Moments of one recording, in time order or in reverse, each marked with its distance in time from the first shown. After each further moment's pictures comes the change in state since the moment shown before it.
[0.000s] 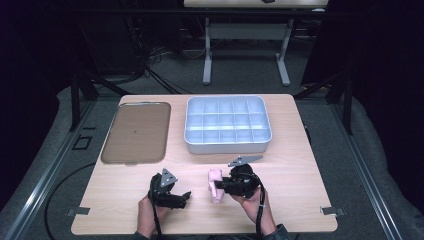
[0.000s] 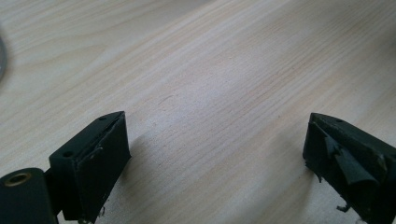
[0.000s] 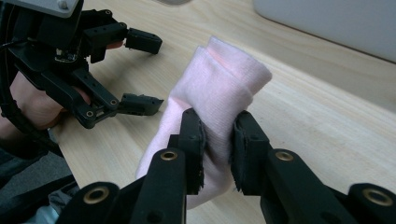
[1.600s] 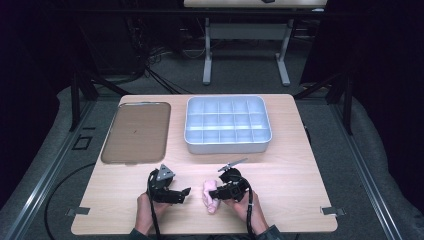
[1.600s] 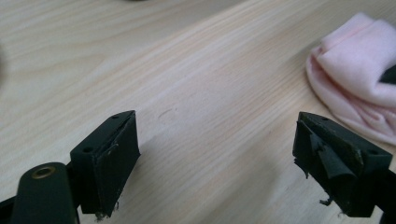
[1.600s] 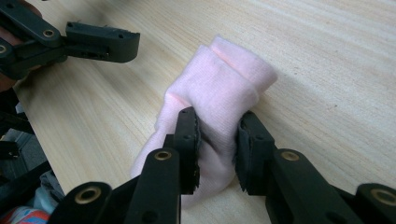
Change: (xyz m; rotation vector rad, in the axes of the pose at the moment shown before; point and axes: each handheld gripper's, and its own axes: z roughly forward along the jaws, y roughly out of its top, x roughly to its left) left arm 0.011 0.007 -0.004 -0.007 -0.071 -0.059; right arm -0.009 -0.013 0.052 0.211 0.044 0.080
